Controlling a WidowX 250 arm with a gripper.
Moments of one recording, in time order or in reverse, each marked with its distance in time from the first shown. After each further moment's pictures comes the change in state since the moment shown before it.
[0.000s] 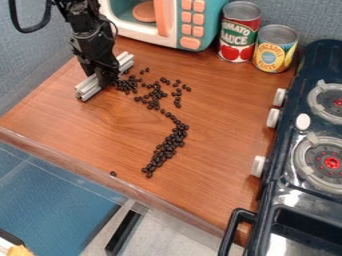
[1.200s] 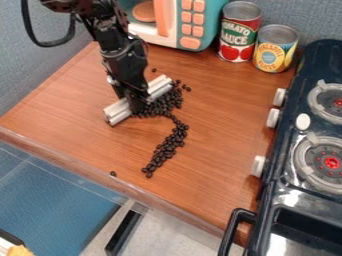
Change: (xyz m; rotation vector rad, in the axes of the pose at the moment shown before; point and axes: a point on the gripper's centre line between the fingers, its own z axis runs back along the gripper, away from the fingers) arm -0.006 -0.078 0.012 -0.142 0.000 -0.139
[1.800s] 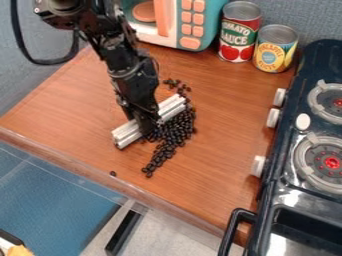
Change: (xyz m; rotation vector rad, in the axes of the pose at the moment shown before) arm -0.017 -0.044 0.006 -0.051 -0.007 -0.029
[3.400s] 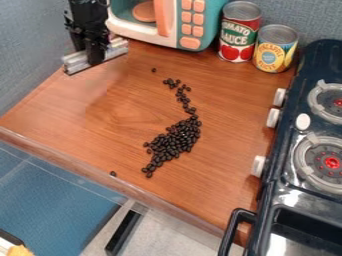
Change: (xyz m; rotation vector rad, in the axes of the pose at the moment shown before) arm 0.013 0.151 0.039 0.123 0.218 0.167
